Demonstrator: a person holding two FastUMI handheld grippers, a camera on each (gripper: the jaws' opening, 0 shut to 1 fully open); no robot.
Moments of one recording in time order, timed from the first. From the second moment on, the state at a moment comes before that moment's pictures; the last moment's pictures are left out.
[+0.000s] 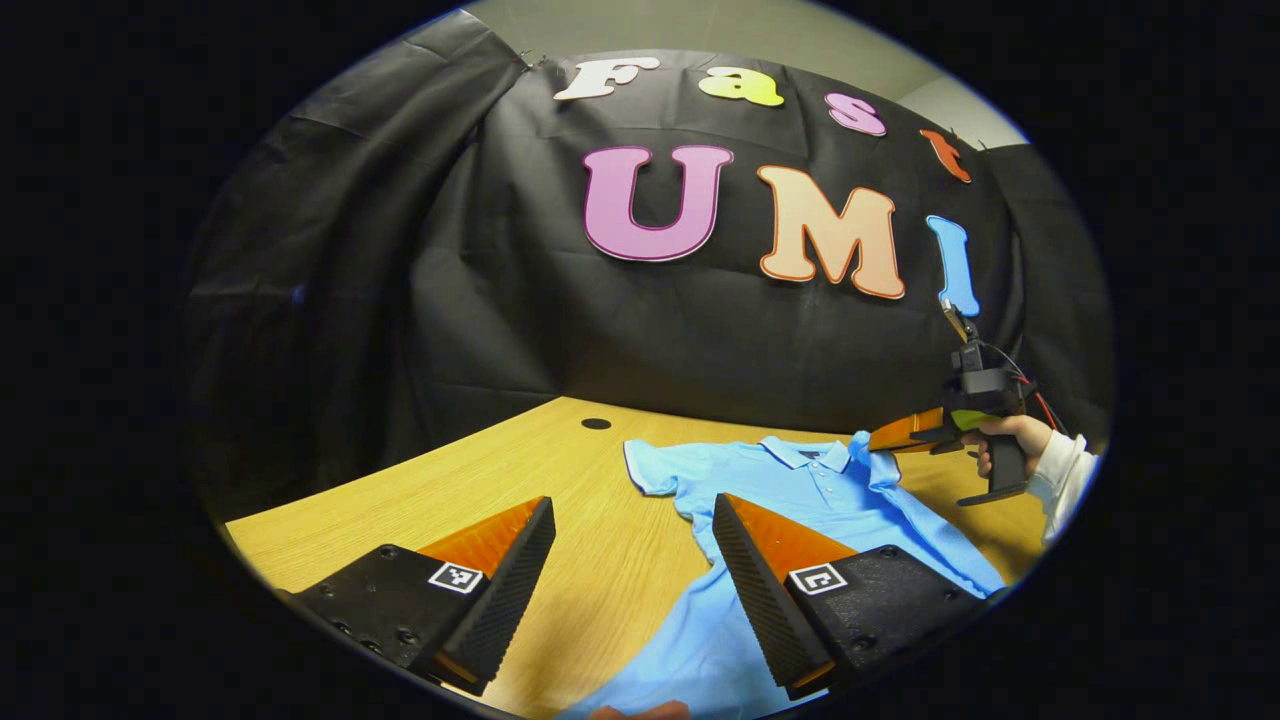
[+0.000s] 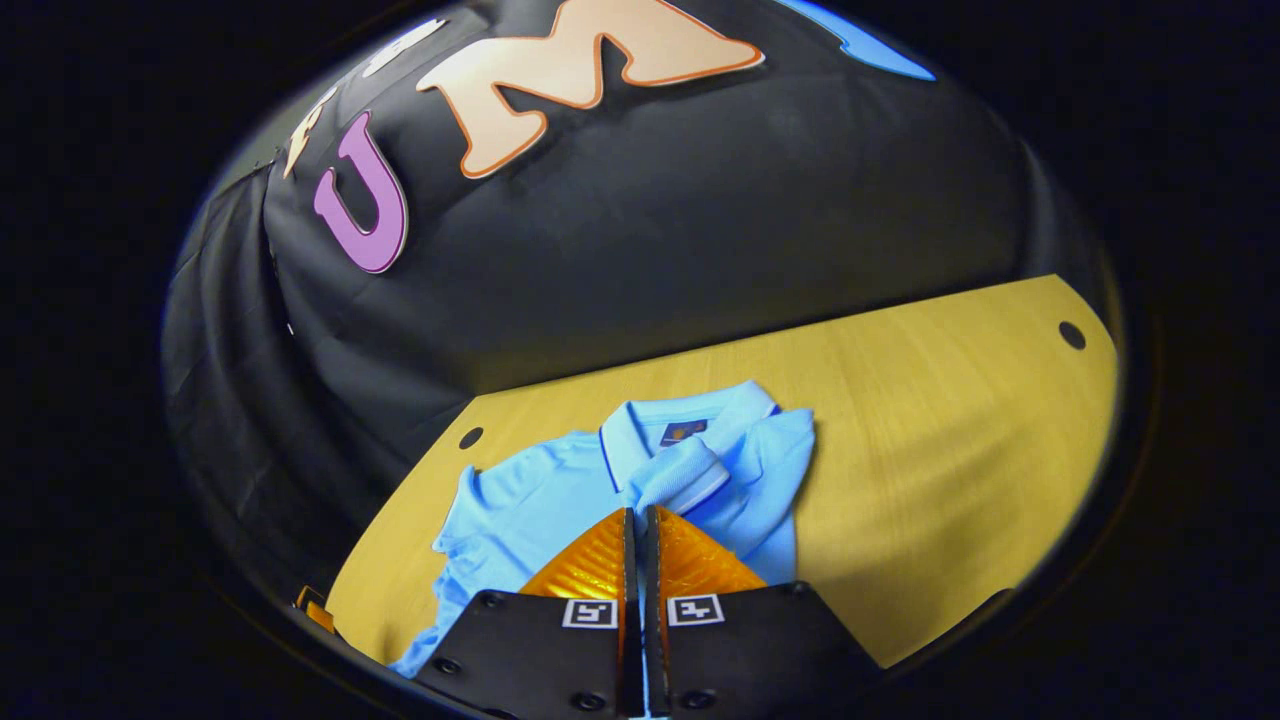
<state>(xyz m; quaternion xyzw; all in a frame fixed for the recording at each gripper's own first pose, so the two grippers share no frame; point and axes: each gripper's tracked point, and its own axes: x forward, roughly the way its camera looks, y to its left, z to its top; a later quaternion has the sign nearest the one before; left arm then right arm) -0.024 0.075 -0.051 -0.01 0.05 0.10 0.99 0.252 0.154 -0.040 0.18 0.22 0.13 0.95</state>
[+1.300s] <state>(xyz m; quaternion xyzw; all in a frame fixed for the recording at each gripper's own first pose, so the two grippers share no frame) 0.179 0.095 -0.104 -0.08 0.27 -0.01 0.96 0.049 0.080 -0.007 0.10 0.11 0.12 0.98</state>
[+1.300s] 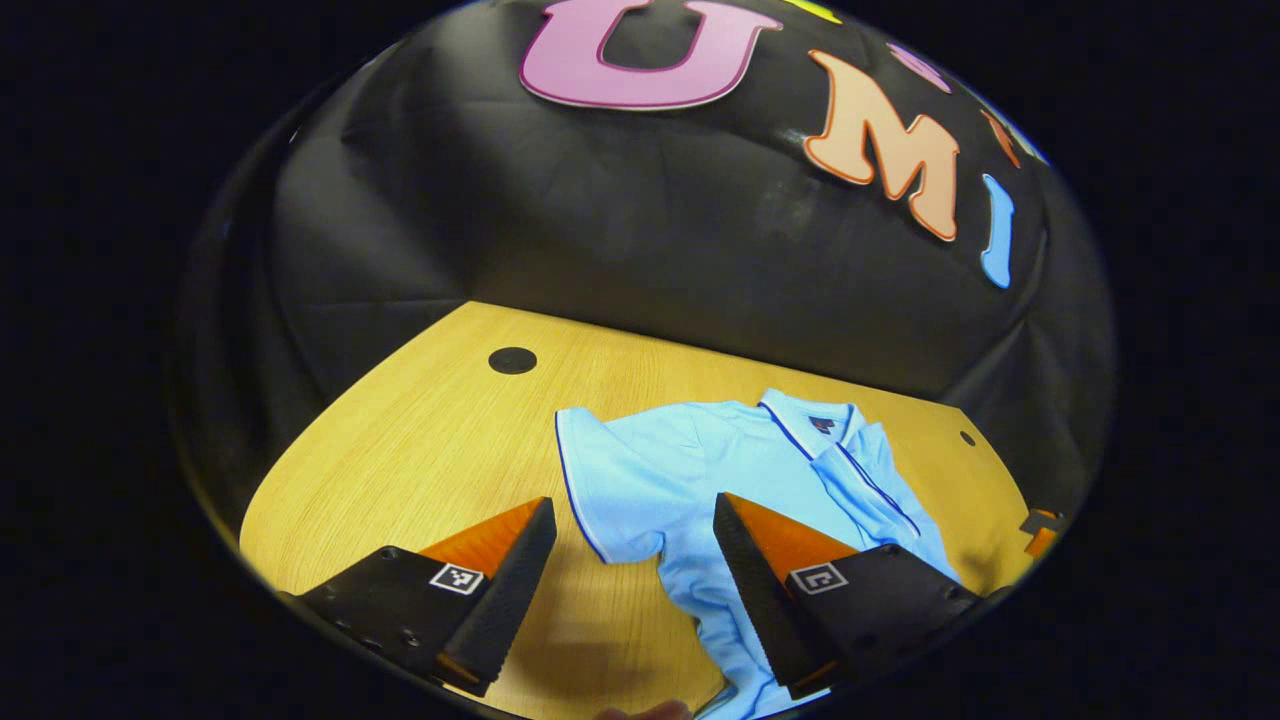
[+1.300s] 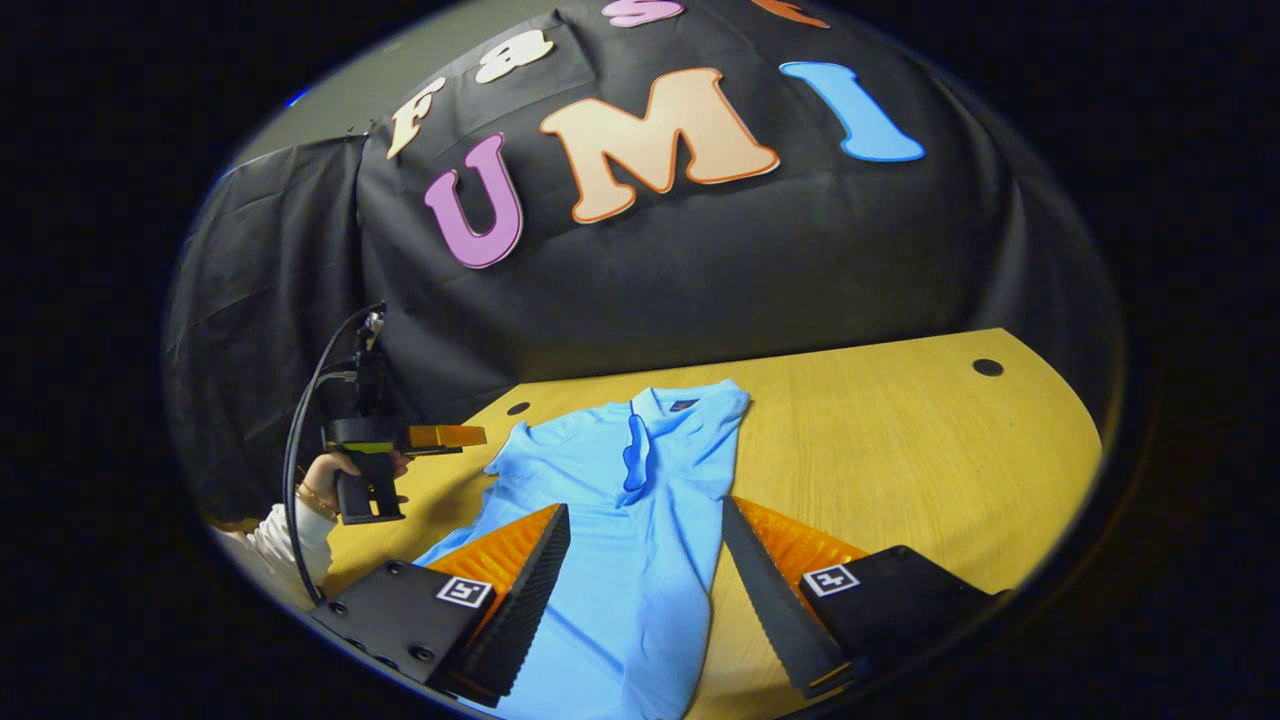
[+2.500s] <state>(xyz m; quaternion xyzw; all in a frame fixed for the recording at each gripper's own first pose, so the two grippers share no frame) 0.210 0.115 -0.162 0.00 0.37 0.04 0.93 -0.023 0.008 0.001 0.13 0.06 0.04 0.99</state>
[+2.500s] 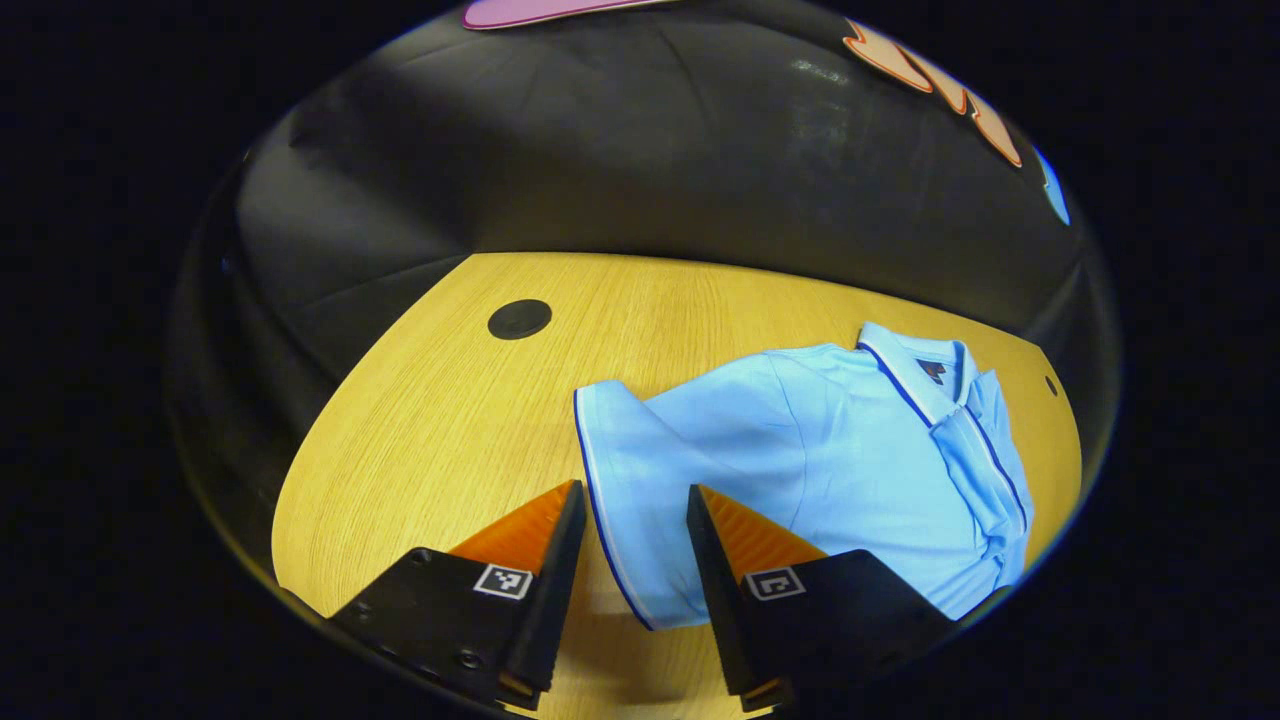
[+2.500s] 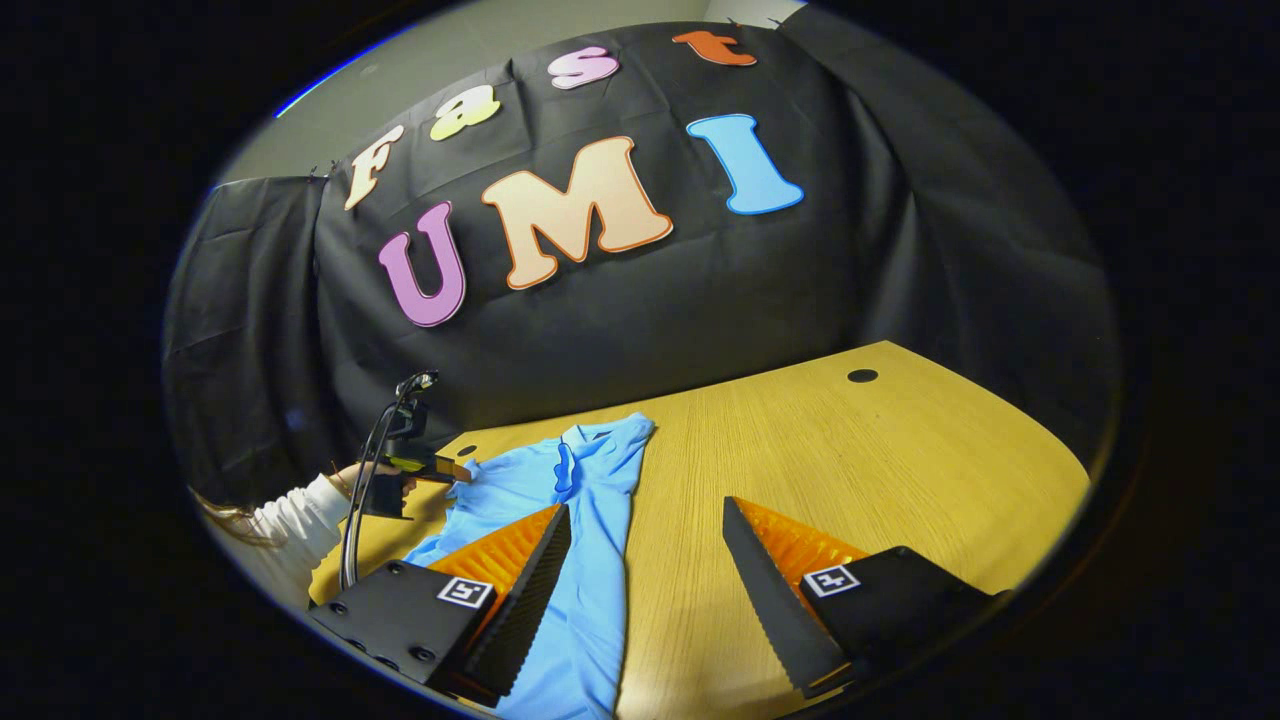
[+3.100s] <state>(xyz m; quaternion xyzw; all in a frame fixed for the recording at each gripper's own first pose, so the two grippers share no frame) 0.210 0.087 -0.155 0.02 0.35 -0.05 0.93 -0.031 0.003 -0.013 0.13 0.07 0.04 0.99</state>
